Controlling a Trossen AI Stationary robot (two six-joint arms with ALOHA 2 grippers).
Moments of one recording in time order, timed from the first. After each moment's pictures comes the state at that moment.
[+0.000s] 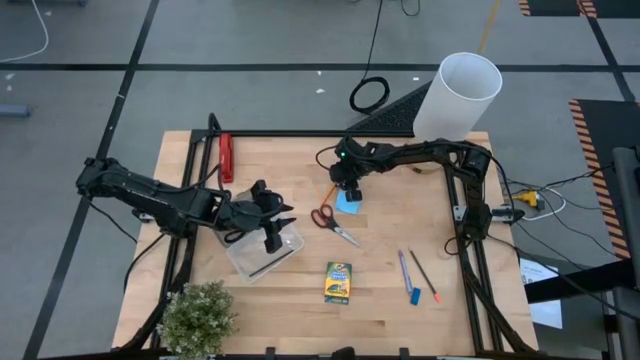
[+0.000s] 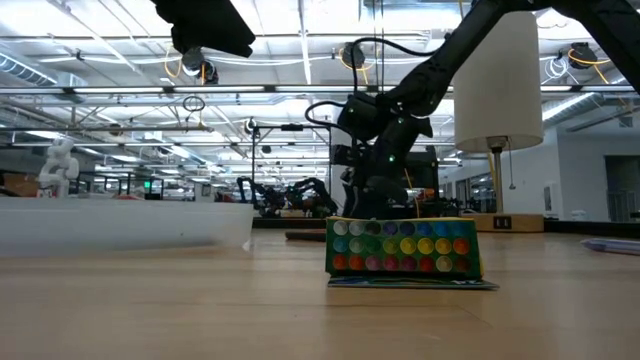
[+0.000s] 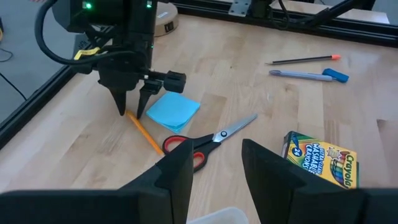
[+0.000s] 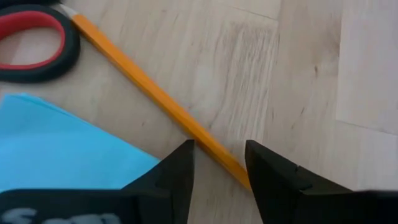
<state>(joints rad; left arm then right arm) -0.25 1.22 0.96 -0.36 -0.44 -0.32 -0.47 1.98 1.16 -0.23 -0.18 -0.66</state>
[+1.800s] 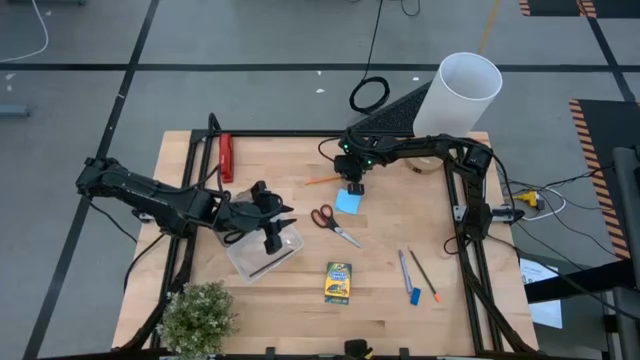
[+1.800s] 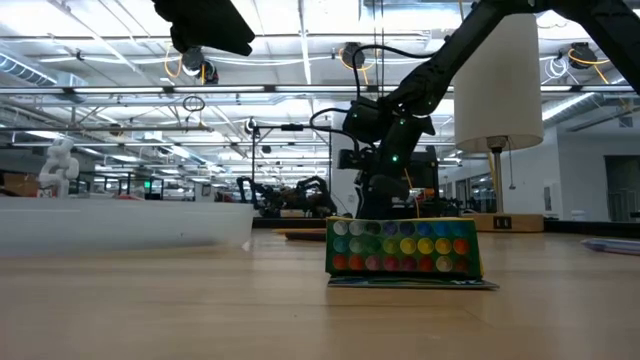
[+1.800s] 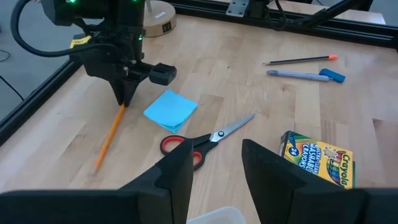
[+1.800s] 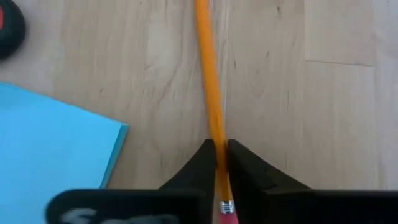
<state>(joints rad) -0.26 1.22 0.96 -0.36 -0.44 -0.33 -0.53 1.98 1.19 -0.35 -0.16 -0.56</state>
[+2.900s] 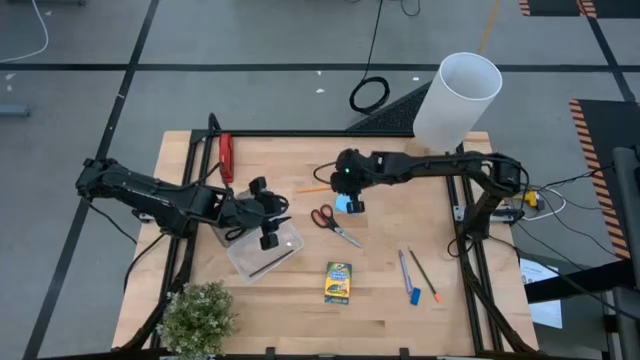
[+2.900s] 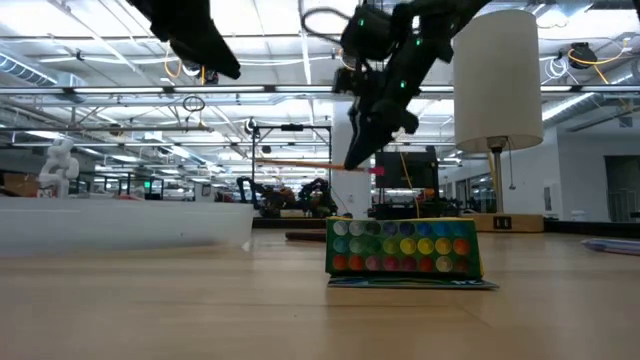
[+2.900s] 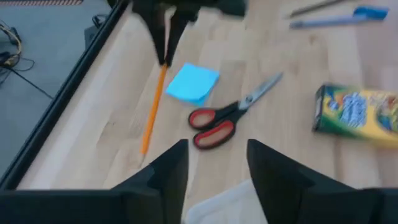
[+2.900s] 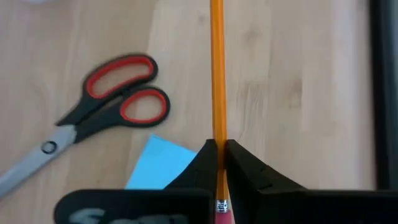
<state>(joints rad) -0.21 1.22 0.96 -0.49 -0.43 -0.17 -0.23 1.71 1.19 -0.45 0.03 -0.43</state>
